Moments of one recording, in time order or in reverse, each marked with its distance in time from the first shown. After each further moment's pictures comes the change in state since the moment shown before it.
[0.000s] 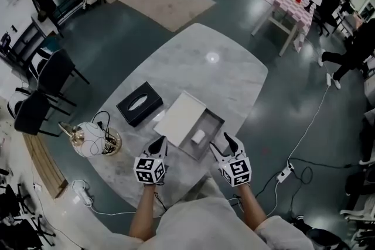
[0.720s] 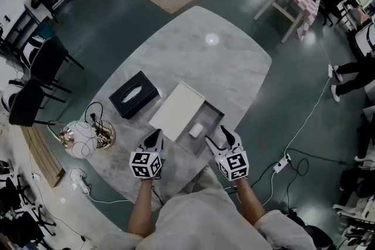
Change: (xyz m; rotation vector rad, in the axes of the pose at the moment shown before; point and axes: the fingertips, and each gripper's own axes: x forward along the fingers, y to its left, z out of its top) left arm 0.020 0.016 -0.018 -0.060 0.054 0.037; right arm 0.026 -0.007 -0.015 0.024 0.071 0.044
